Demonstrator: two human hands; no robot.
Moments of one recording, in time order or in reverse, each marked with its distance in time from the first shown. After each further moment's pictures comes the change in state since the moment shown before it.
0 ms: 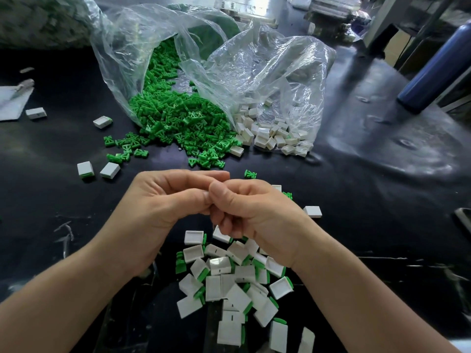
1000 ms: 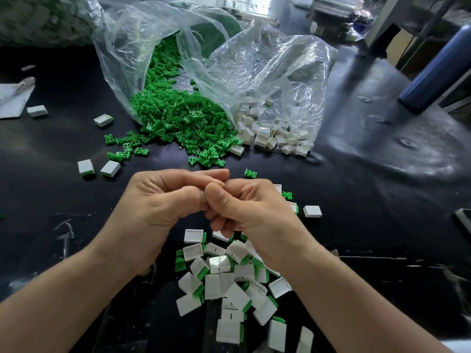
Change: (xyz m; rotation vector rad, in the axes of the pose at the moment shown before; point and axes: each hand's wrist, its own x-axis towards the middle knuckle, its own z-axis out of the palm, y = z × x) left_hand -0.001 -0.005 0.001 -0.051 0.030 0.046; right_hand -0.003 0.003 0.009 -0.037 0.106 -0.126
